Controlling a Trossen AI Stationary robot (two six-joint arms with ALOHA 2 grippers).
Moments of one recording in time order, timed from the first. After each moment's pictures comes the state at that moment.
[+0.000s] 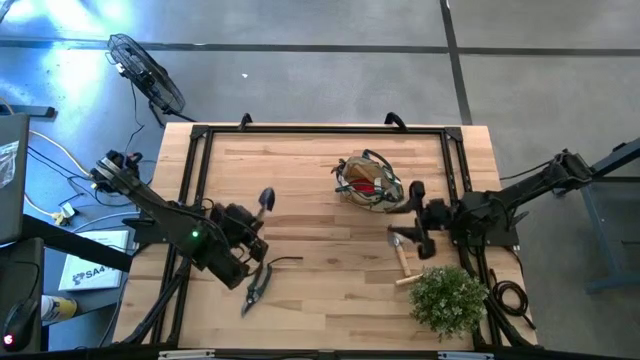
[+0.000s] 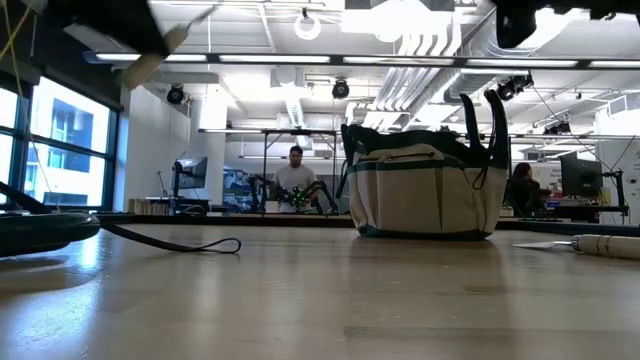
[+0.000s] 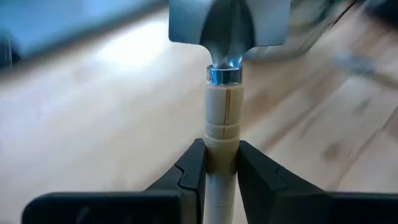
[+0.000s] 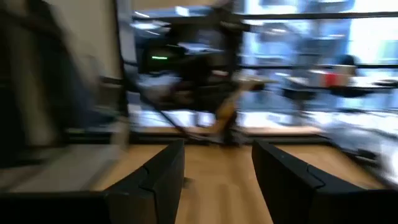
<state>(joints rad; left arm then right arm) -0.65 1.35 1.14 -1.17 -0.92 -1.49 0.38 0.73 0.34 0.50 0.28 0.01</state>
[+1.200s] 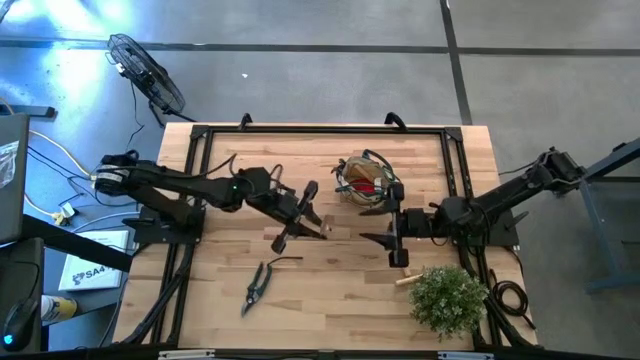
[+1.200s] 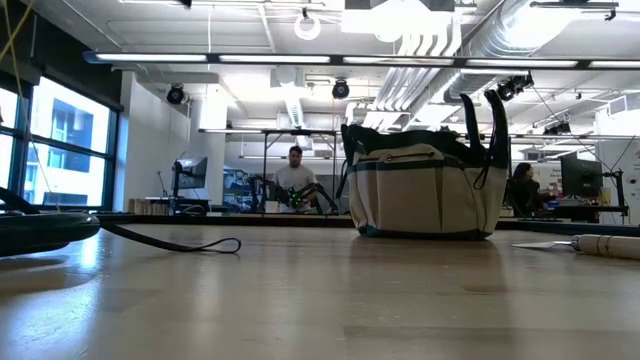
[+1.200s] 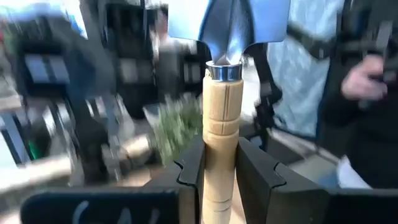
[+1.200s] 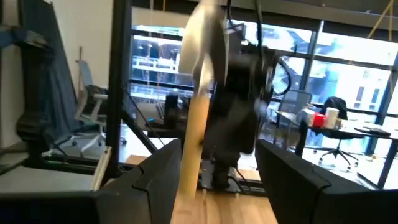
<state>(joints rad) -0.06 1.40 0.96 0.52 0.42 0.03 0.39 1.13 0.66 0.68 0.34 -0.18</state>
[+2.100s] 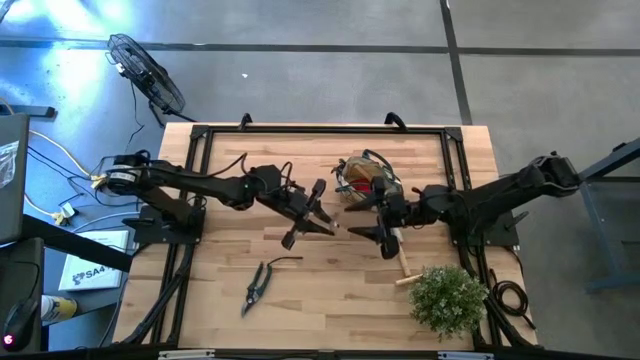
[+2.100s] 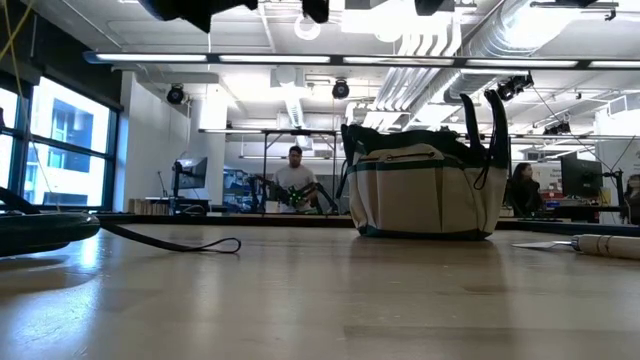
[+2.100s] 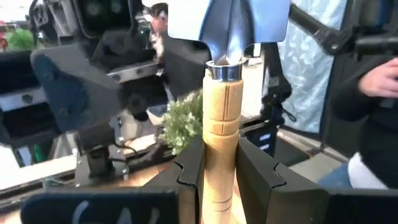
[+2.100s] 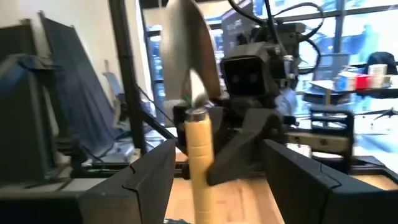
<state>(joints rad) -0.02 1.51 0.96 0.61 0.46 0.06 0.23 1.21 0.69 0.67 0.08 0.10</state>
